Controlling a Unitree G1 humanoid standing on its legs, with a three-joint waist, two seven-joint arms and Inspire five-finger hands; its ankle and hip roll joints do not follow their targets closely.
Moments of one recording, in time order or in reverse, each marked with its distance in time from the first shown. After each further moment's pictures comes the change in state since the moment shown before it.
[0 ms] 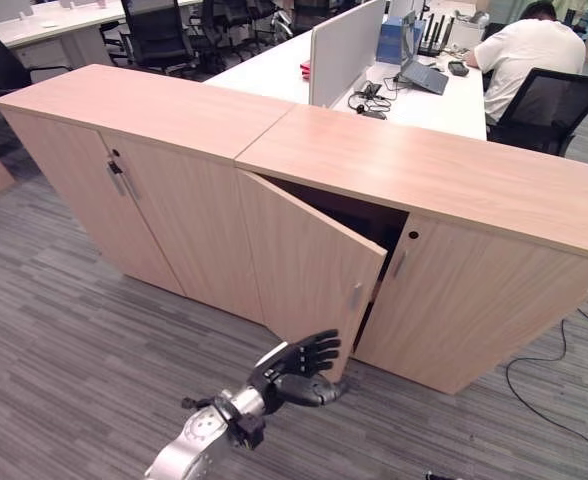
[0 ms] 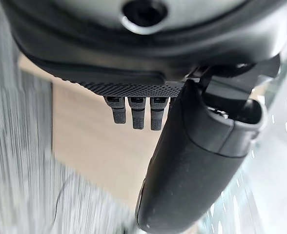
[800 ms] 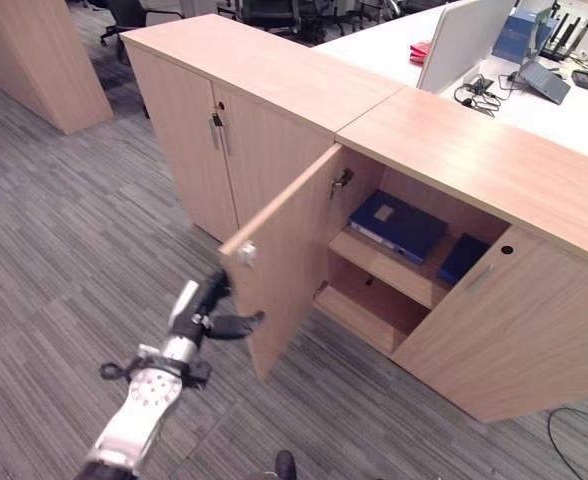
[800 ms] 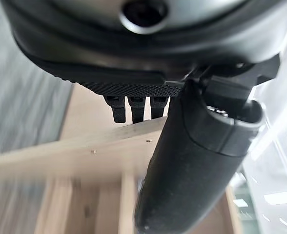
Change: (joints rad) left arm -0.050 0.188 0.109 -0.196 0.203 -0.027 0.181; right arm 0.034 0.002 -0.102 0.009 0.038 -0.011 -0.003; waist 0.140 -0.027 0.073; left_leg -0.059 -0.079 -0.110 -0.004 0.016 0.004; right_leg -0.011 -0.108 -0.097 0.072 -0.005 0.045
